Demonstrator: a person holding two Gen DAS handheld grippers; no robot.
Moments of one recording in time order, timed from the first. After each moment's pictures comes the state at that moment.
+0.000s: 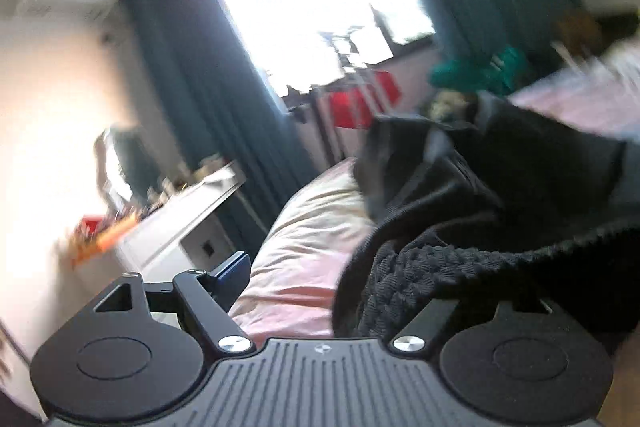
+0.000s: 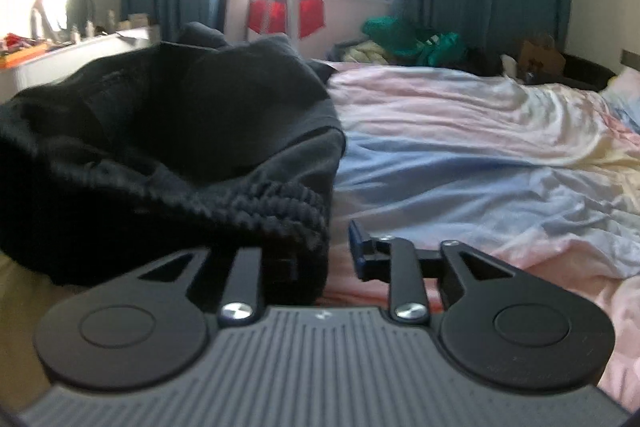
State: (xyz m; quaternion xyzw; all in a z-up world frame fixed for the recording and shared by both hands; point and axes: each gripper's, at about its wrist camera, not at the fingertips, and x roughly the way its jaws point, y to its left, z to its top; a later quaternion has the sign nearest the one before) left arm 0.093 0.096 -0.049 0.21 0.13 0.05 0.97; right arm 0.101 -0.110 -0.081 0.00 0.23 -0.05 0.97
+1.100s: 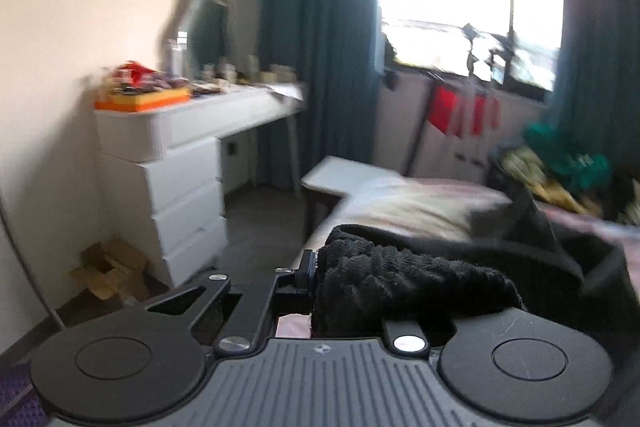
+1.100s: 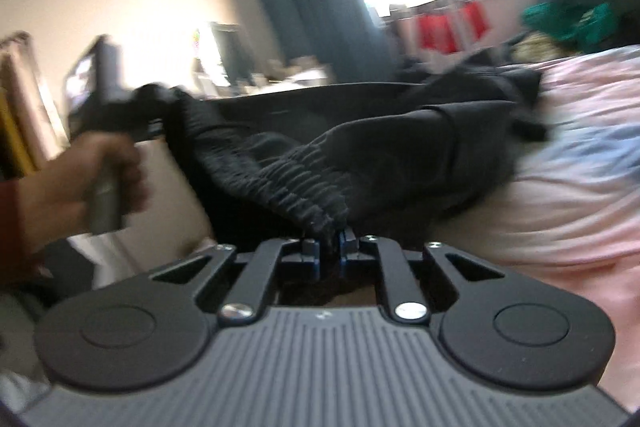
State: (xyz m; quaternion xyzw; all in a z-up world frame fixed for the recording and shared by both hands) left arm 0.190 0.325 0.056 -0.04 0.20 0.11 0.97; right arm 0.066 0.032 -0.032 0.18 0.19 0.23 0.94
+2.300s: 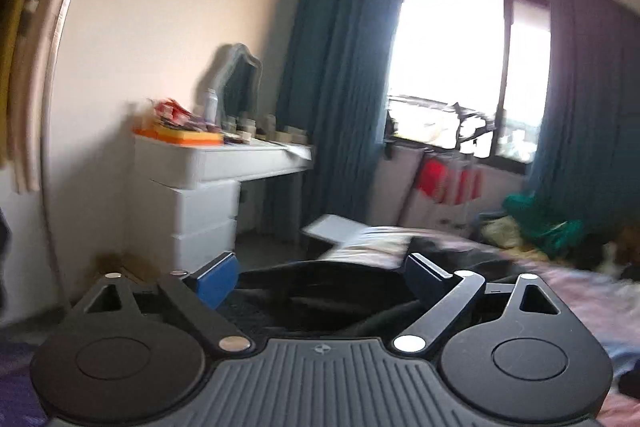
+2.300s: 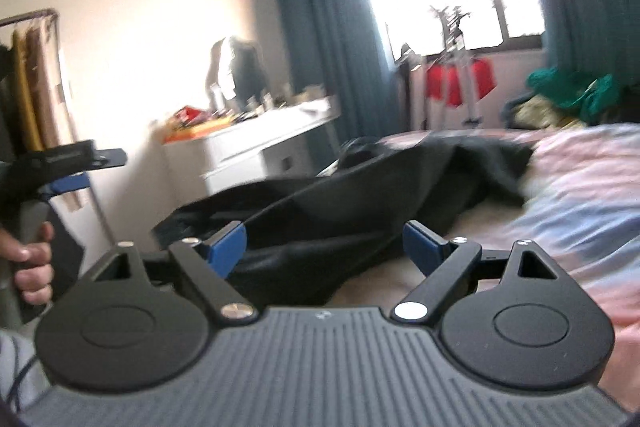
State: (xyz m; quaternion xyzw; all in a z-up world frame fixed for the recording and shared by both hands) left arm -0.053 0.300 0.072 -0.09 0.10 0.06 0.99; right arm 0.026 -0.039 0.034 0.09 0.13 0.18 0.97
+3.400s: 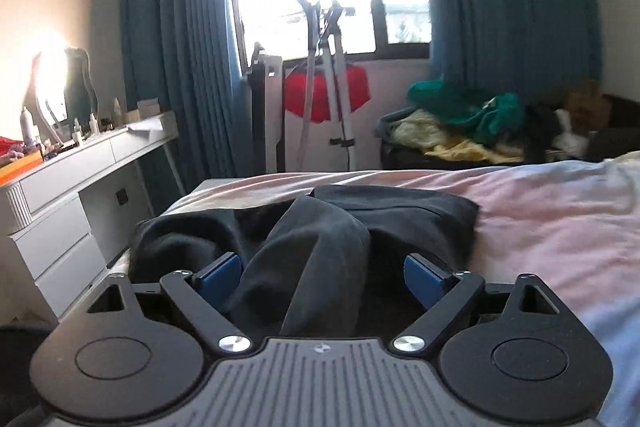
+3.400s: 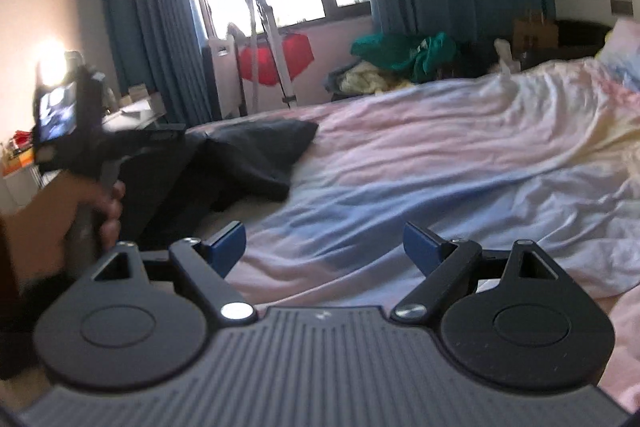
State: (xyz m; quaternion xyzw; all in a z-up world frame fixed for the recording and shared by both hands) left arm 0.334 -0.016 -0.026 0.08 0.21 -0.03 0.97; right arm 0.120 -0.200 -0.043 0.13 0.20 -0.04 0.97
